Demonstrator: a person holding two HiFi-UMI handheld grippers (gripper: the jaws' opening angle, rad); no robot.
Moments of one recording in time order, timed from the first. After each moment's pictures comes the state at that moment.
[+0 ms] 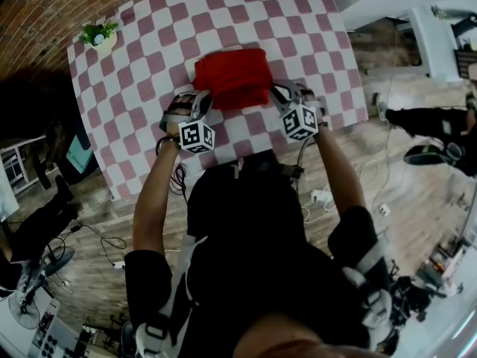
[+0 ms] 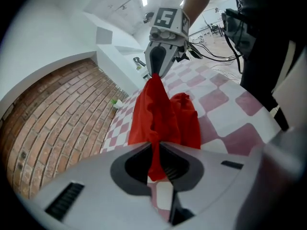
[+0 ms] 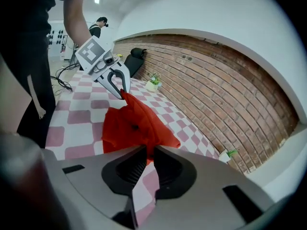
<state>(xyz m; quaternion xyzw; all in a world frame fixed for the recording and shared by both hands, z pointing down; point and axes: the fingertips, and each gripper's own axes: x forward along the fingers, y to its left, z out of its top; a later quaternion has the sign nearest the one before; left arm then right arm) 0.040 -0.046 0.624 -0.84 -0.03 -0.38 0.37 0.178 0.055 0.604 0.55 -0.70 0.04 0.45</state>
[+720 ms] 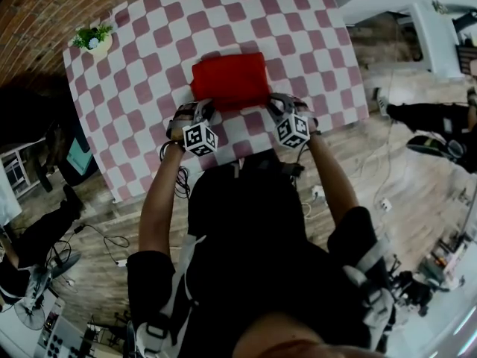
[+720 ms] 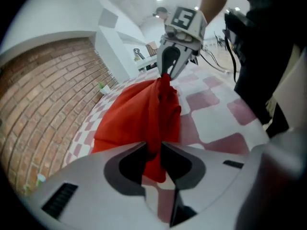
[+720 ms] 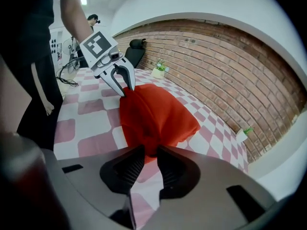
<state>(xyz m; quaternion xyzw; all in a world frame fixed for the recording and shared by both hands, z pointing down) 0.028 -0.018 0.691 -0.85 -0.07 -0.44 0.28 0.157 0.096 0.680 0.53 -0.71 0.12 0.46</state>
